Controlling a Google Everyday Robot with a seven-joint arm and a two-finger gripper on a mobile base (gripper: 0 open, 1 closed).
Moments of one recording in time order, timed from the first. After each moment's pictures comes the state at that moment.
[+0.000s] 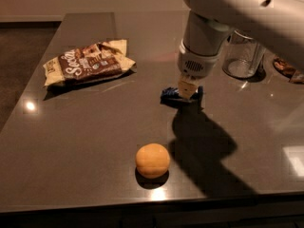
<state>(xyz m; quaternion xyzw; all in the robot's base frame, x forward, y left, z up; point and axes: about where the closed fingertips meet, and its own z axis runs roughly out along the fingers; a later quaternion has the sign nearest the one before) 0.531 -0.104 0.877 -0.54 0.83 -0.01 0.10</state>
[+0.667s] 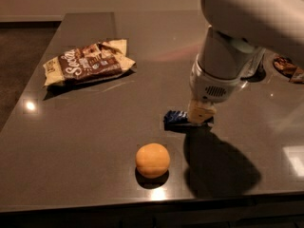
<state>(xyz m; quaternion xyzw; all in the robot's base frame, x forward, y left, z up) 0.453 -0.113 0.871 -0.64 0.77 0.02 0.08</state>
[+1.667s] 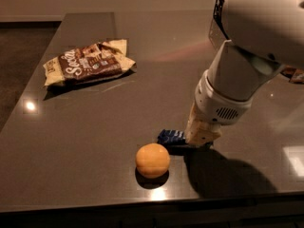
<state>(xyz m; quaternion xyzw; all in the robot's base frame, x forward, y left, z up) 0.395 -0.102 0.867 -0.66 0.74 0.08 0.09</state>
